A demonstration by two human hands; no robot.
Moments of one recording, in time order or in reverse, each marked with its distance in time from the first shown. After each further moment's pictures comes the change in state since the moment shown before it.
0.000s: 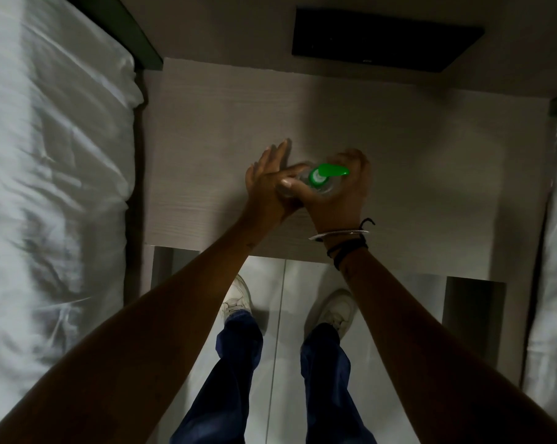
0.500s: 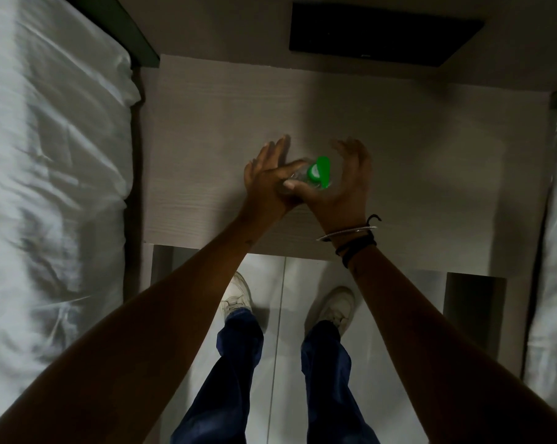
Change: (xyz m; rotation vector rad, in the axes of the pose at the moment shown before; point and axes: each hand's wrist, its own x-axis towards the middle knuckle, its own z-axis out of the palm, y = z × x) left_hand 0.000 -0.001 0.001 0.037 0.015 0.010; right_hand 0.002 0.006 -0.009 -0.045 -0.090 -0.088
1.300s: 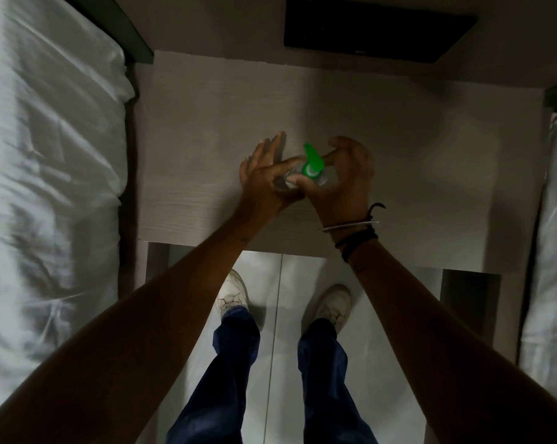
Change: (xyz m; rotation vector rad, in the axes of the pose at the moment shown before) left_hand 0.000 0.001 0.001 -0.073 0.004 -0.008; right_hand 0.005 -0.002 -0.012 -0.098 0.015 -0.081
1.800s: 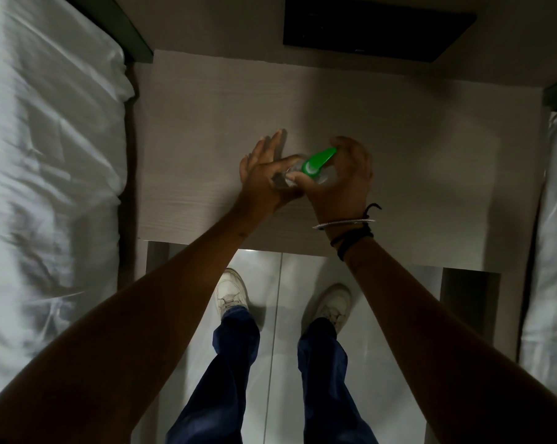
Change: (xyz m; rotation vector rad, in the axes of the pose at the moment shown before) left_hand 0.001 0.001 -0.006 -0.015 -0.050 0.017; right_hand -0.002 -0.004 0.003 -0.037 0.013 0.066
